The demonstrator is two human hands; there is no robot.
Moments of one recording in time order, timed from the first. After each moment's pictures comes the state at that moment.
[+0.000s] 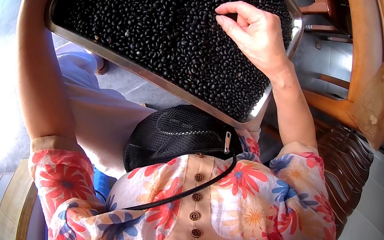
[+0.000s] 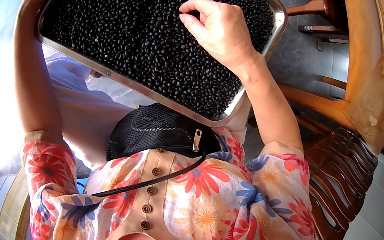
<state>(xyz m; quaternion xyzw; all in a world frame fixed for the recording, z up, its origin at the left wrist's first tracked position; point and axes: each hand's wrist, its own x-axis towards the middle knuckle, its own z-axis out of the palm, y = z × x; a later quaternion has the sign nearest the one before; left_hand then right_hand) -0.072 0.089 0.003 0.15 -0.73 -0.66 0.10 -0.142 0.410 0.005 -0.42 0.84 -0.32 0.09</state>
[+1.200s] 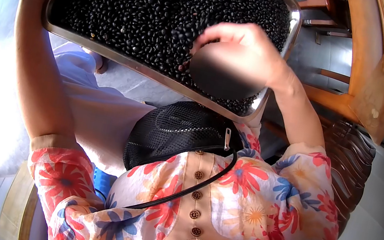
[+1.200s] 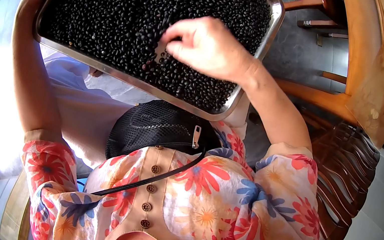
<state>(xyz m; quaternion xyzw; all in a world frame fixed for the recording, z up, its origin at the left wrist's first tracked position) -0.070 0.097 0.010 0.17 -0.76 -0.61 0.12 -0.127 0.424 0.013 -0.42 0.77 -0.35 0.34</state>
